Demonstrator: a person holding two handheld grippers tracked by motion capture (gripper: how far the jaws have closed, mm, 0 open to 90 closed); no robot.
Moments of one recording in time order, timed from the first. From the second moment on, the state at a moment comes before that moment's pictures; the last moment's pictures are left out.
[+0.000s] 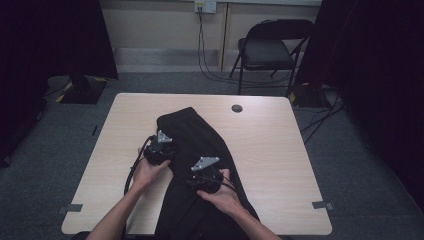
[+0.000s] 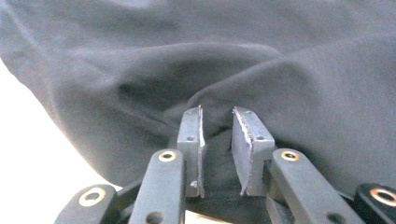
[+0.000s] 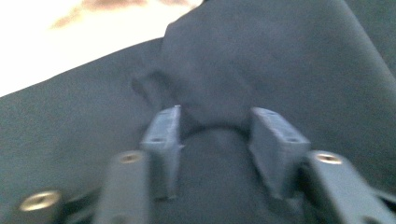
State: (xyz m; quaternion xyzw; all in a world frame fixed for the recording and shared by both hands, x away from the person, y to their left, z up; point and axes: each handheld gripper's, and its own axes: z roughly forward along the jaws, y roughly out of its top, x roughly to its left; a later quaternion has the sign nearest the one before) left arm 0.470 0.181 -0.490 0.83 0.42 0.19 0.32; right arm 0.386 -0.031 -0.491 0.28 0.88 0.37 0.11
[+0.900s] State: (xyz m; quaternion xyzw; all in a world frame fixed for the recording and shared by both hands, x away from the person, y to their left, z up) left arm 0.443 0.199 -0.471 0.81 0.42 0.16 0.36; right arm 0.315 -0.087 -0.496 0.25 0.89 0.36 0.10
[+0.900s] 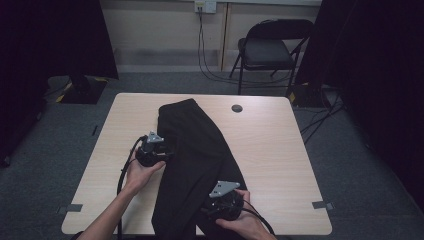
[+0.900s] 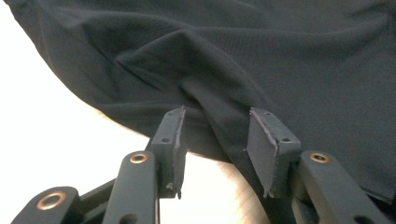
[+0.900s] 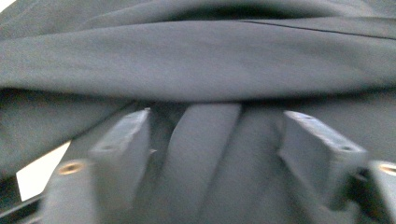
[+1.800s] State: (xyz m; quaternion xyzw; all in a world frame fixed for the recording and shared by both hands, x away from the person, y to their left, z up) left arm 0.449 0.197 -0.492 0.82 0.43 0.17 0.34; right arm 0.313 -0.023 -0.496 0.21 0.90 0.38 0.09
